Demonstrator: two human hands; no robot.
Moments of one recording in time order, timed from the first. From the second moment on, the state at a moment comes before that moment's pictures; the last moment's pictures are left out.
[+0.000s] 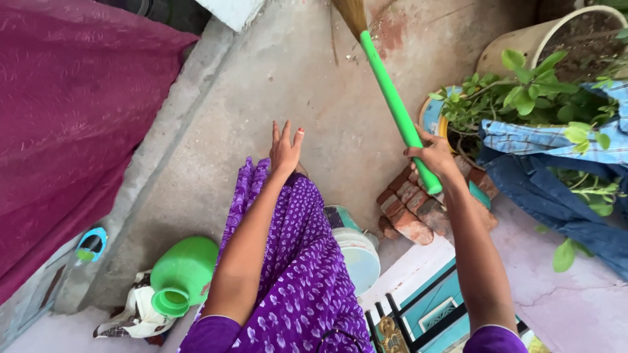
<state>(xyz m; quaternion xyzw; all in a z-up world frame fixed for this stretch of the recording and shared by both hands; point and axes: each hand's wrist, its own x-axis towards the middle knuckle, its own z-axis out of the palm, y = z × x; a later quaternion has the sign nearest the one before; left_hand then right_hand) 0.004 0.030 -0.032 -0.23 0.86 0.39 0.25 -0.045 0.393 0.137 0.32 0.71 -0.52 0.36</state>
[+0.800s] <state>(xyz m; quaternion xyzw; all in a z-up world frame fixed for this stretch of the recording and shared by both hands) 0.004 0.100 -0.039 -0.18 0.90 0.25 0.30 -0.043 0.439 0.136 0.29 0.74 -0.48 0.37</state>
